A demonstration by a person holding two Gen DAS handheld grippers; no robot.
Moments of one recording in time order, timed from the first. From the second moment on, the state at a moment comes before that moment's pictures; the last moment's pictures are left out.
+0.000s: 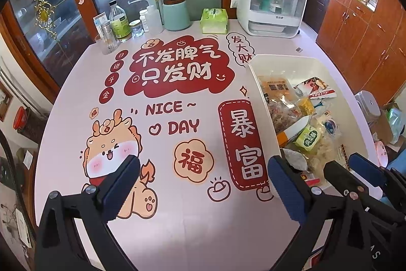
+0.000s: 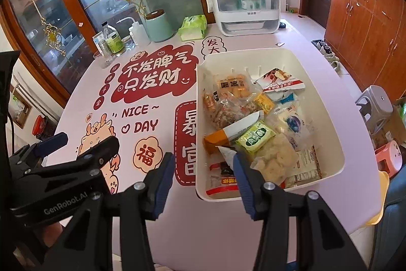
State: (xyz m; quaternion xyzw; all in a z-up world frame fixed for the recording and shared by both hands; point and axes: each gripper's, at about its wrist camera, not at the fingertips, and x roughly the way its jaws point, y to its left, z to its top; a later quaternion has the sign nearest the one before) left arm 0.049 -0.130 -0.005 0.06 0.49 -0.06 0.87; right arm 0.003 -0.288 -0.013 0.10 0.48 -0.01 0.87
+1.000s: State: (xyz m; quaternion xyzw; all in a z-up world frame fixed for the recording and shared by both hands) left arm 0.051 -0.118 -0.017 0.05 0.50 -0.07 0.86; right arm 0.004 -0.280 -0.020 0.11 0.49 -0.01 0.87
